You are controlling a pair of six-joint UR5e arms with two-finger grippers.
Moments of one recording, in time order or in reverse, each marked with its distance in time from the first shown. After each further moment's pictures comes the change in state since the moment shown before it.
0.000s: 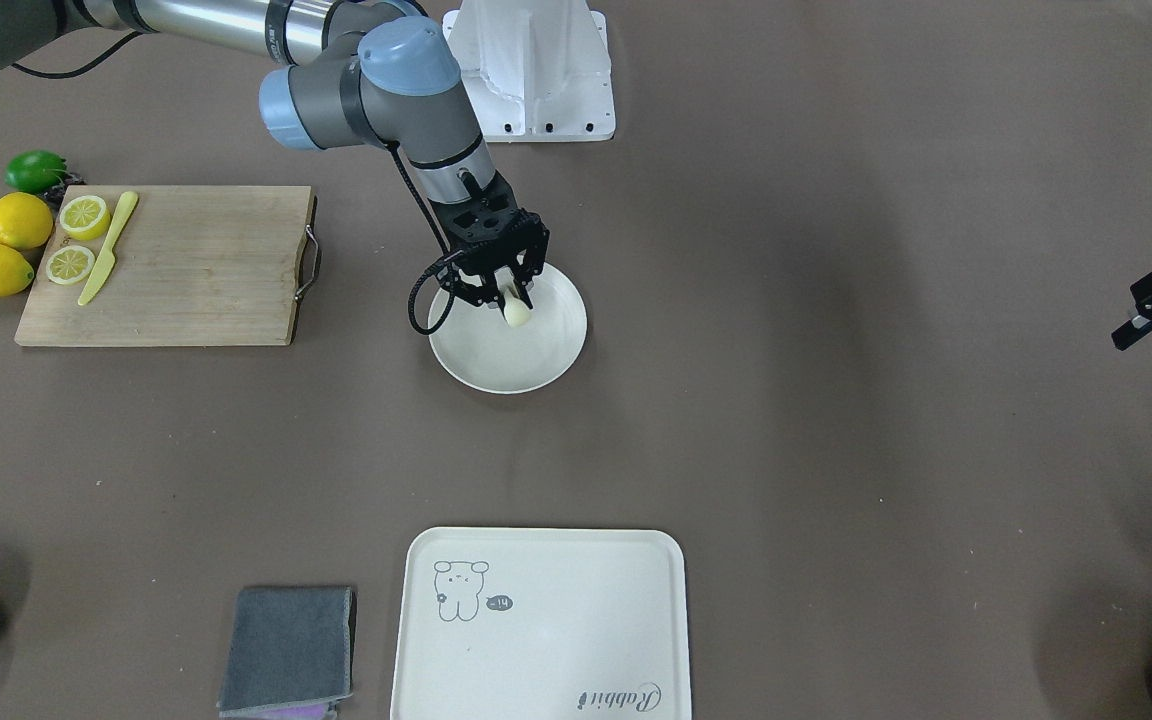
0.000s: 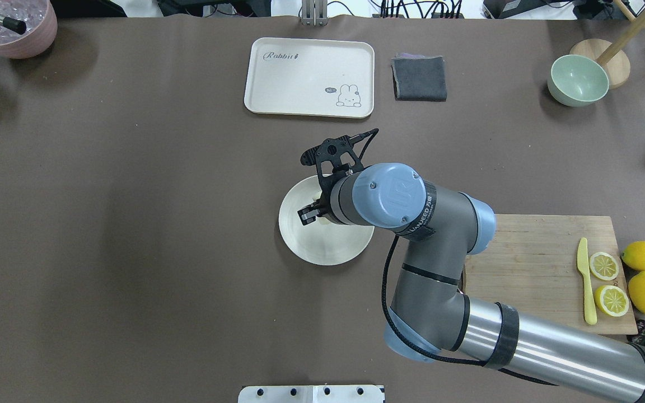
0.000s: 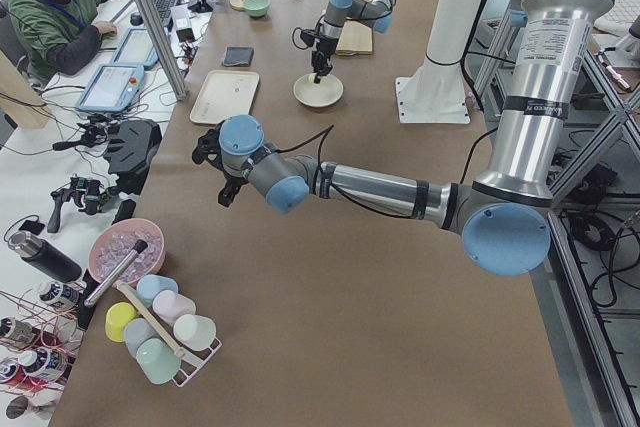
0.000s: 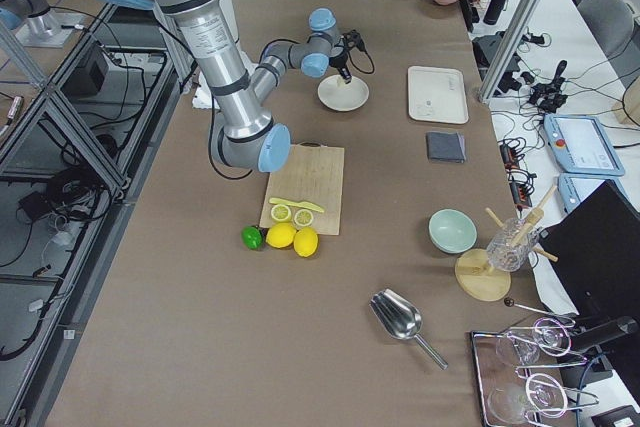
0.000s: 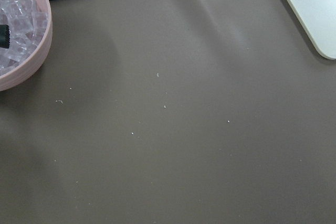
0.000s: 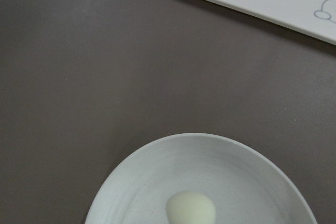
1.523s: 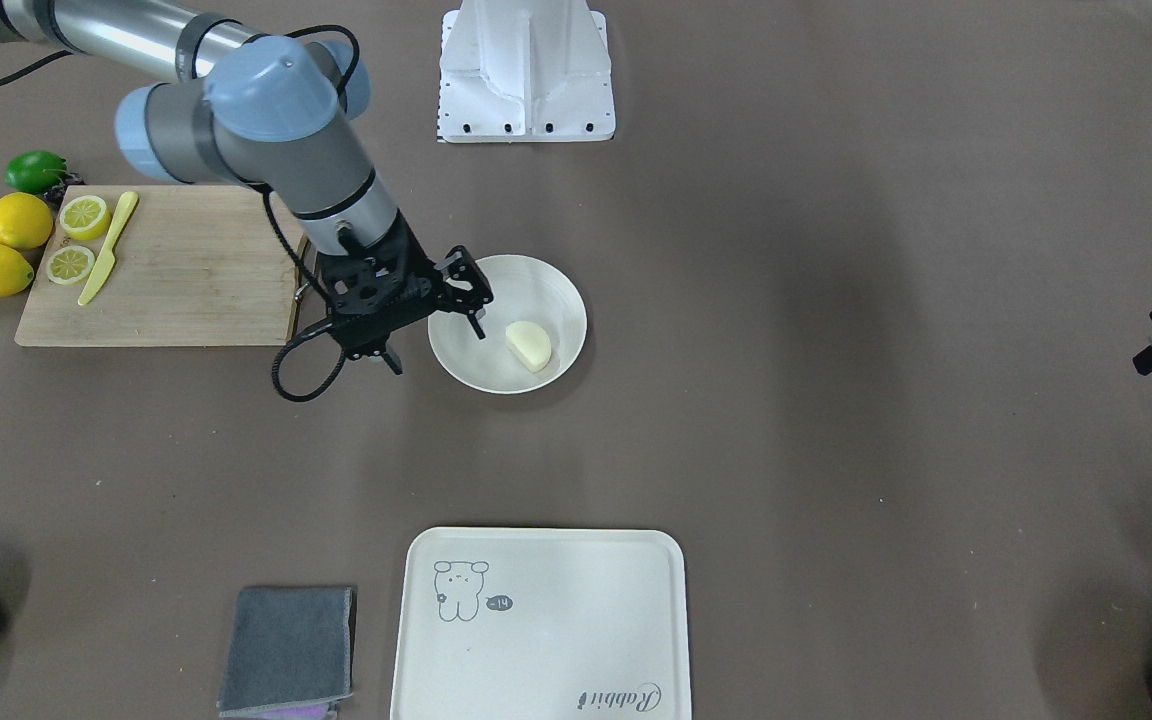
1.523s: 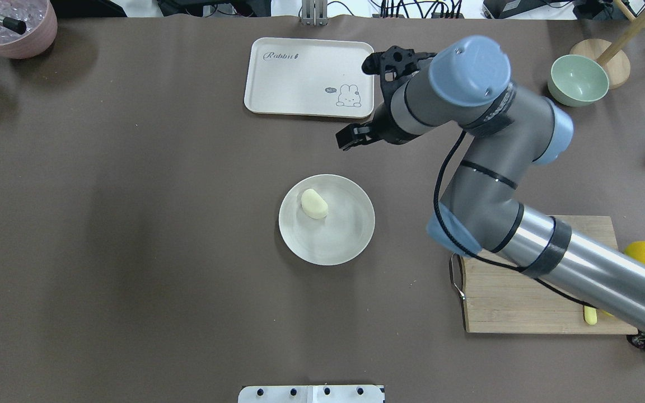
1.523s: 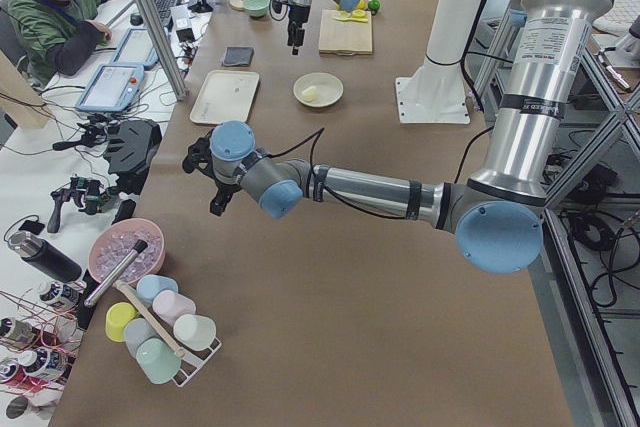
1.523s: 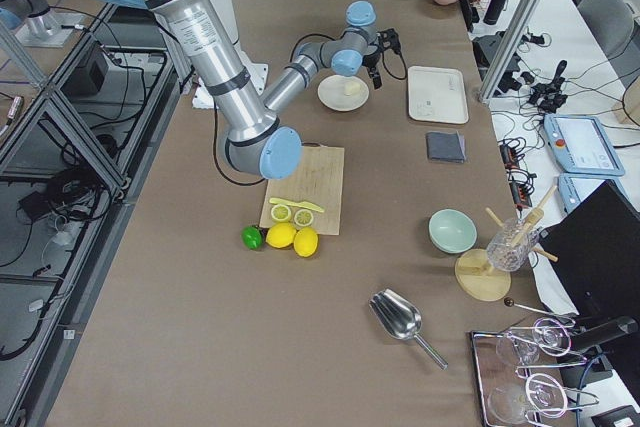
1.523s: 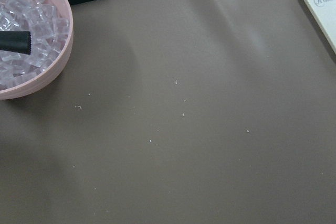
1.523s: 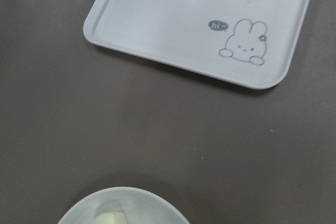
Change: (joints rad) left arm -0.018 -0.024 0.067 0.009 0.055 -0.007; right arm 0.315 -0.011 0.019 -0.056 0.354 0.021
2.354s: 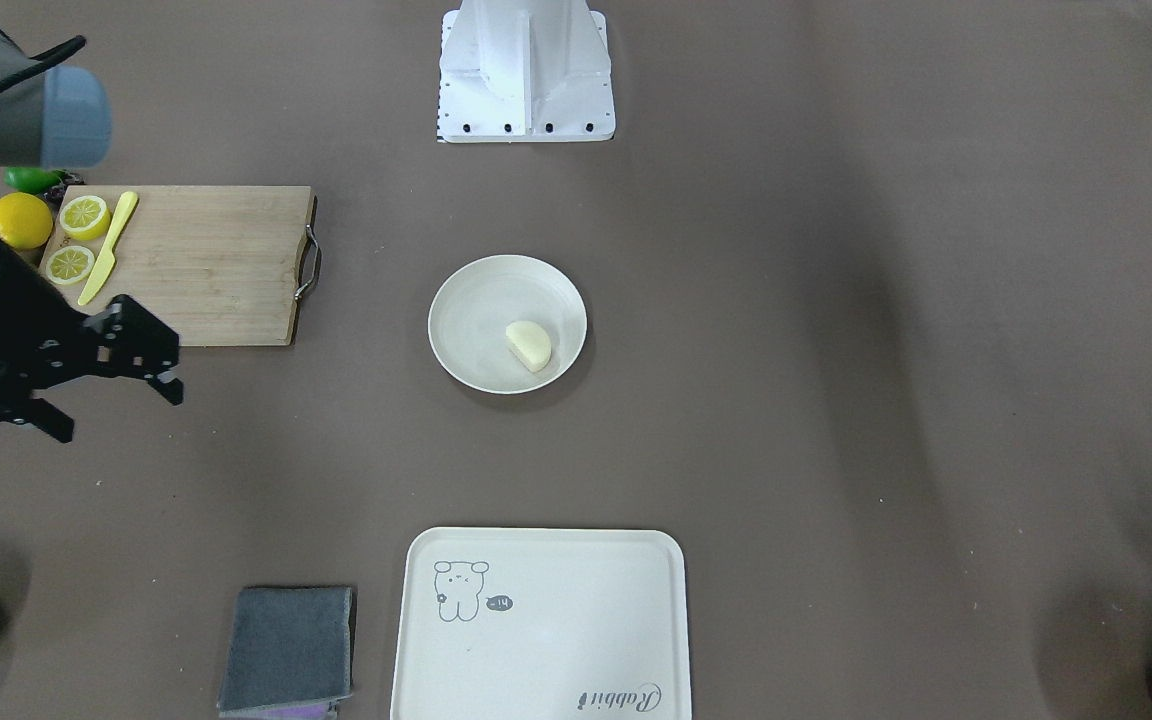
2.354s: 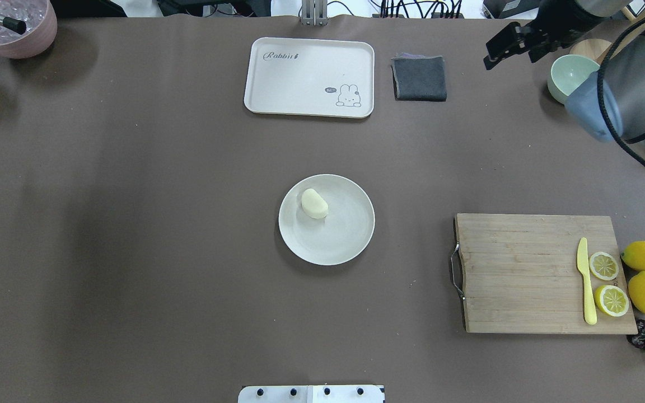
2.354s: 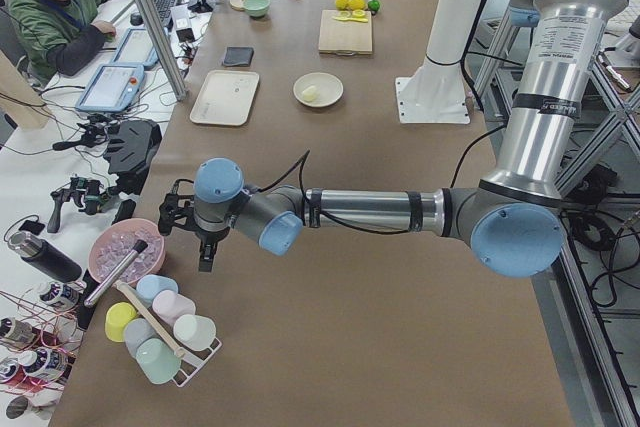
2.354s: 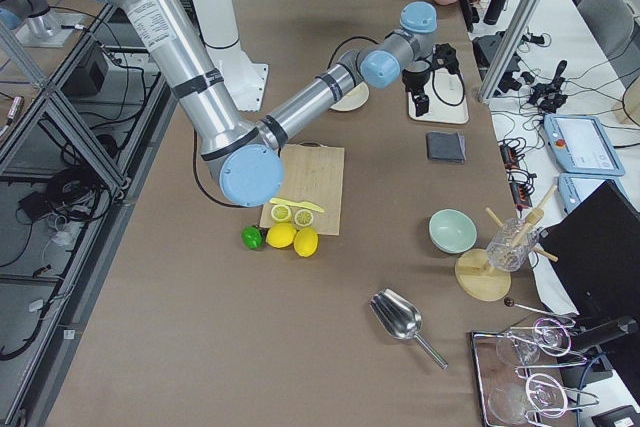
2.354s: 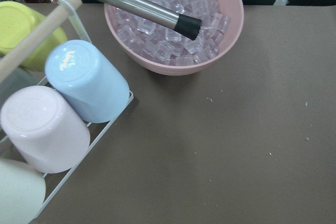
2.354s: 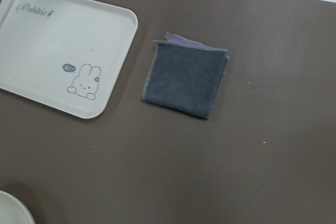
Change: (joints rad) left arm -0.130 -0.018 0.128 0.108 0.084 -0.149; right arm 0.400 -0.147 0.049 -0.218 0.273 -0.385
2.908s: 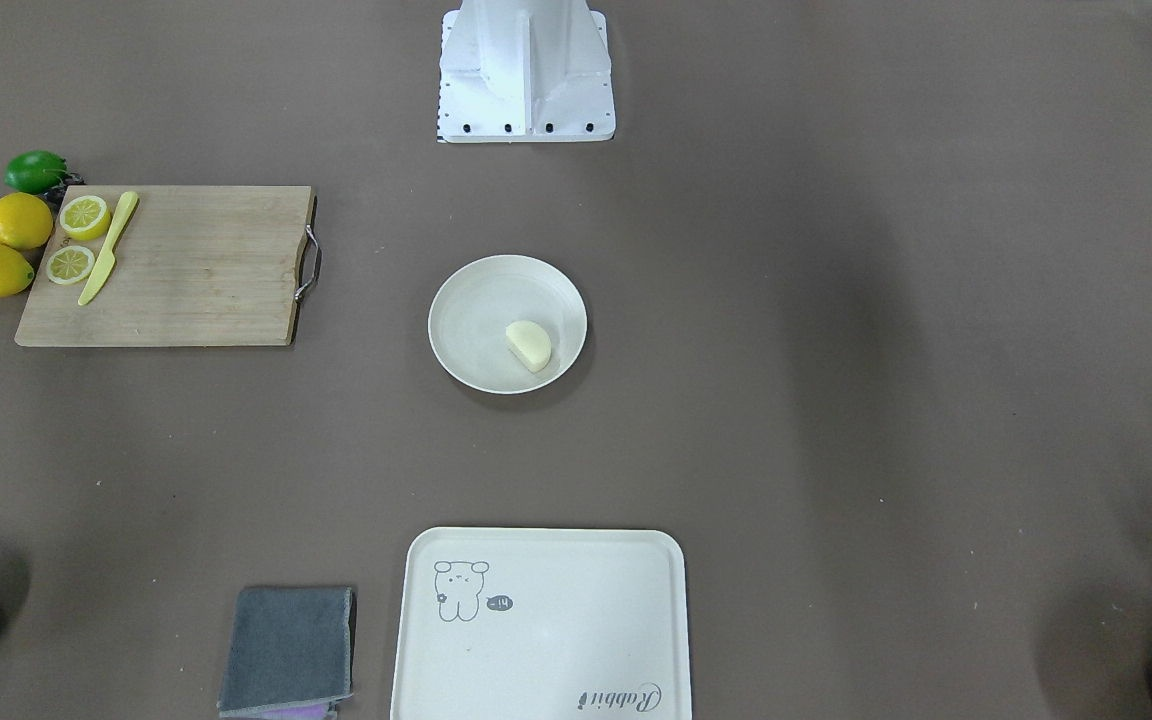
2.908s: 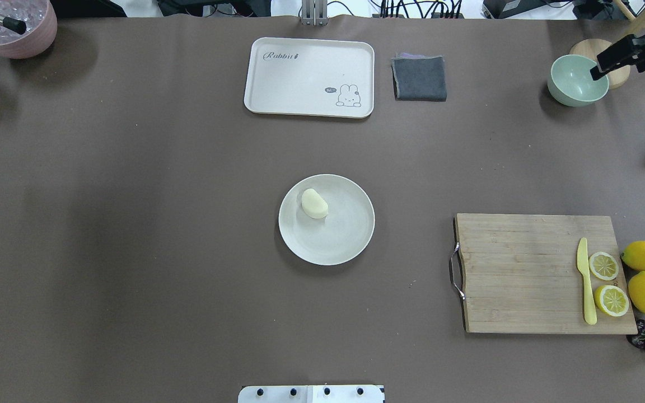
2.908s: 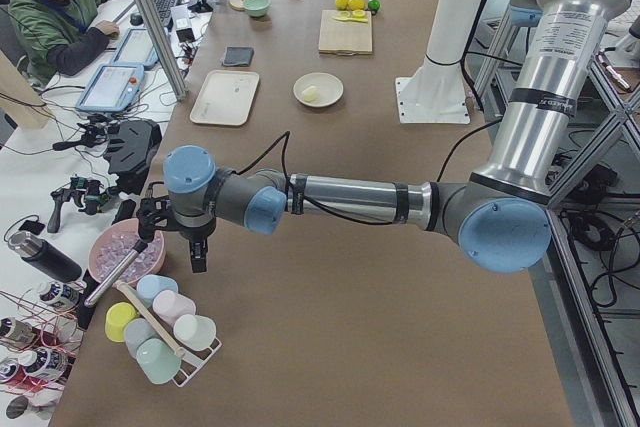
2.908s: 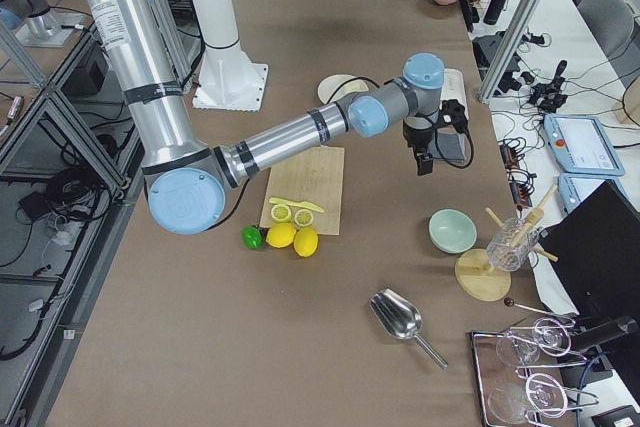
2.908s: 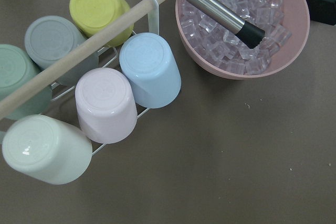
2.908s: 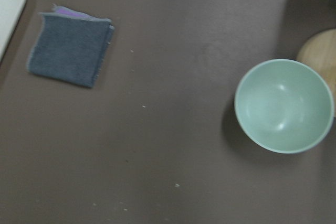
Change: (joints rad) left arm -0.056 -0.070 0.002 0.235 -0.022 0.000; right arm 0.172 -0.206 -0.017 -0.008 0.023 -0.212
